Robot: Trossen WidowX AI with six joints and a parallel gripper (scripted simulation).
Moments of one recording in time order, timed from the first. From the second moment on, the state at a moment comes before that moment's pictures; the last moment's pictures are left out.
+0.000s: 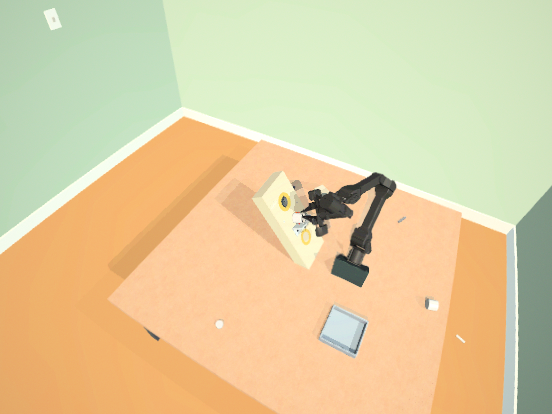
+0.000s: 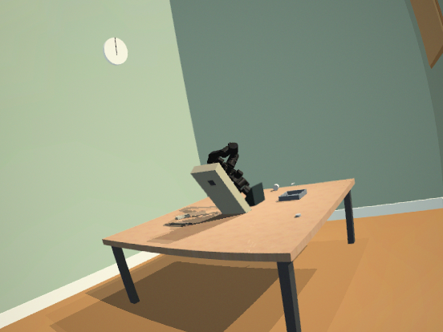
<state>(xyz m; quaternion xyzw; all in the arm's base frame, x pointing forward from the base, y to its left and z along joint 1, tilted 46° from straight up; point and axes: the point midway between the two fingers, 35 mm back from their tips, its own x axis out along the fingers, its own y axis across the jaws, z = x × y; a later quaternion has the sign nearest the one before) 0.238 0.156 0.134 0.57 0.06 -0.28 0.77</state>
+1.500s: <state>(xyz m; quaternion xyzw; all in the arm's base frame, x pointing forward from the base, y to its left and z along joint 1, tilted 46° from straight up) 0.249 0.209 0.183 0.08 0.26 -0.28 0.92</state>
